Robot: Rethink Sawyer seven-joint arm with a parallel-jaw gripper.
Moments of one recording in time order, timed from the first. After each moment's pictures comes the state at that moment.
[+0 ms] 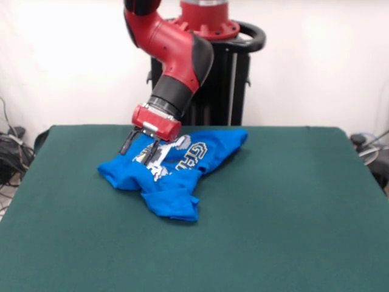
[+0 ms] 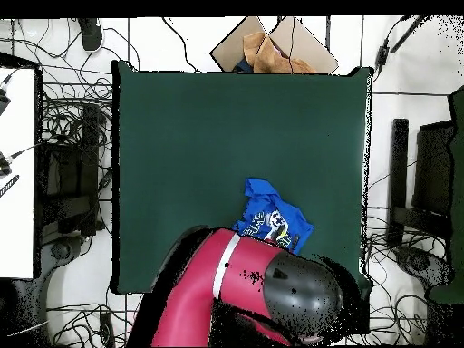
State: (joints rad) arm -0.26 -0.04 -0.36 2.13 0.06 -1.35 1.95
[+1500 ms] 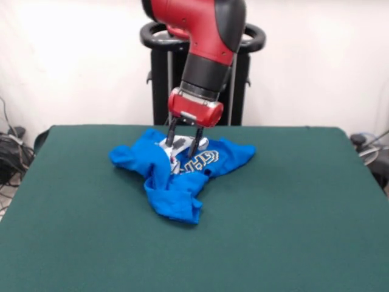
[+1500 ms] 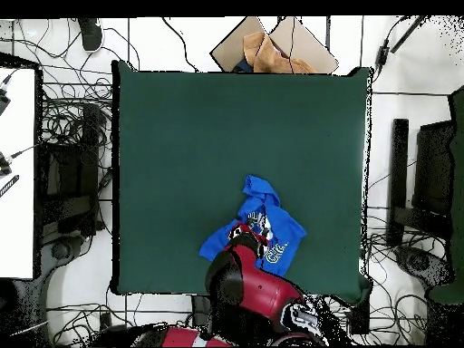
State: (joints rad) arm -0.18 -0.55 -0.21 2.18 0.04 -0.42 1.95
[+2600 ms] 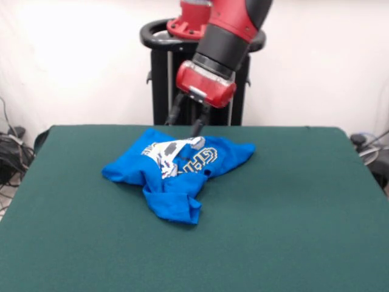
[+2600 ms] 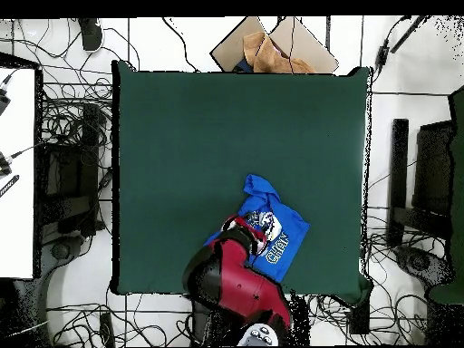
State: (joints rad) arm 0.09 -0.62 -0.43 2.12 0.19 -0.29 1.95
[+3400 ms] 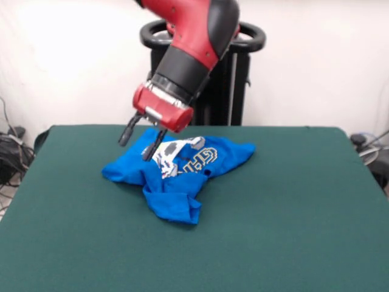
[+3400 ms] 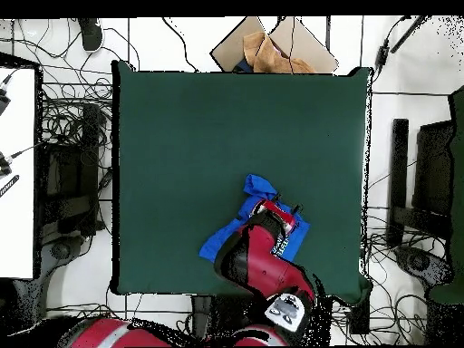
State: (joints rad) arm -0.01 -0.44 -0.45 2.00 0.16 -0.53 1.95
